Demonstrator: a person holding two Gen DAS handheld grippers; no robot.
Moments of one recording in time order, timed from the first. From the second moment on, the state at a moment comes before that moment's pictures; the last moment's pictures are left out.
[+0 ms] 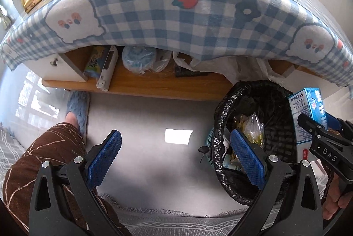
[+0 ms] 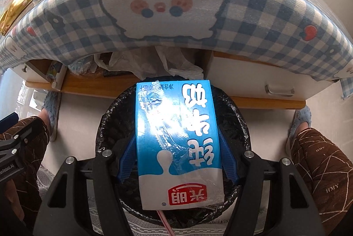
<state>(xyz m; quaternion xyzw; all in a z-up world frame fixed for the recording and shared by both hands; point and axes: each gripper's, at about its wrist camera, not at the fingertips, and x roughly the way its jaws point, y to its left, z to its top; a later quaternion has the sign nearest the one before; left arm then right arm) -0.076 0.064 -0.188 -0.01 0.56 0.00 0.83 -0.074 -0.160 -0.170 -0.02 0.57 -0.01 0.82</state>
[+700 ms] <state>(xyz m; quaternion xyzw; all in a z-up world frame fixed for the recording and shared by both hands) -0.087 0.021 -0.142 0.00 0.53 -0.04 0.85 -0.086 -0.212 -0.104 -0.01 0.51 -0.05 0.86</state>
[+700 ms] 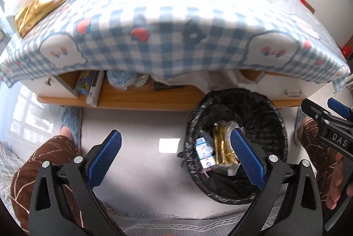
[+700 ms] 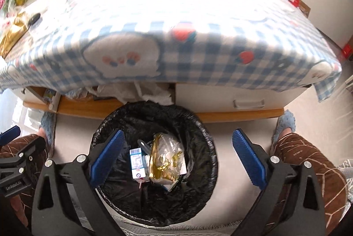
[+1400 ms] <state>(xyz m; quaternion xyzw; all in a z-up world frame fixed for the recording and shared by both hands) -0.054 -0.038 -0.062 0.00 0.49 -0.06 0.87 -0.070 -0.288 -0.018 0.01 0.45 -0.08 0.89</state>
